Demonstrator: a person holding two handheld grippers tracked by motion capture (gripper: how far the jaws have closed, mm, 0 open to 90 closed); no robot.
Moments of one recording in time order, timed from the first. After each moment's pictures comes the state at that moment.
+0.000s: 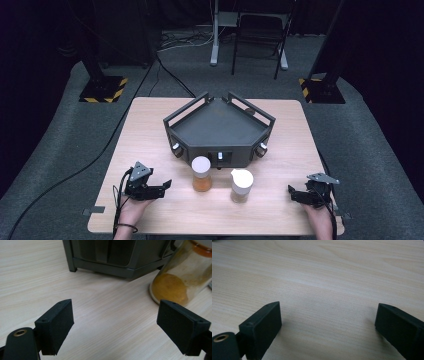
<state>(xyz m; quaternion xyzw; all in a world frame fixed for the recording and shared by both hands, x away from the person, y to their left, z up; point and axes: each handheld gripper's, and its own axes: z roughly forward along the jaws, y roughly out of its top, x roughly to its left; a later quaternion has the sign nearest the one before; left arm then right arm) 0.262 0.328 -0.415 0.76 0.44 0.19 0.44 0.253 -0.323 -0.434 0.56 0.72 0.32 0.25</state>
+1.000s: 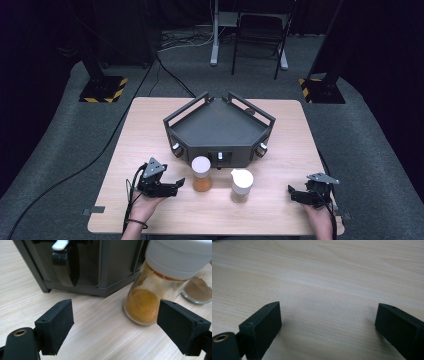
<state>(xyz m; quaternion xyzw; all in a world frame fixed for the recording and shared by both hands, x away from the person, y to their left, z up) 0.272 0.300 -0.400 0.78 0.40 0.18 0.45 0.253 -0.323 -0.434 0.56 0.72 0.32 0.25</state>
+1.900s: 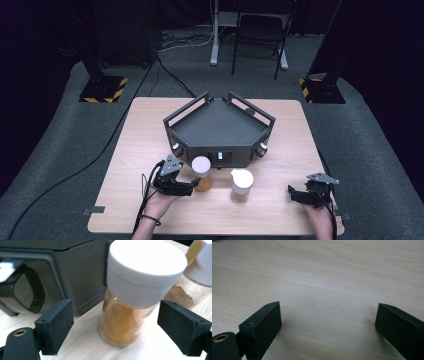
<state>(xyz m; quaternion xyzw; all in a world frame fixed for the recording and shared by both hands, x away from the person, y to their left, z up) 0.285 0.265 -0.394 0.79 0.35 0.16 0.47 0.253 -0.323 -0.434 0.56 0.72 0.32 0.25</state>
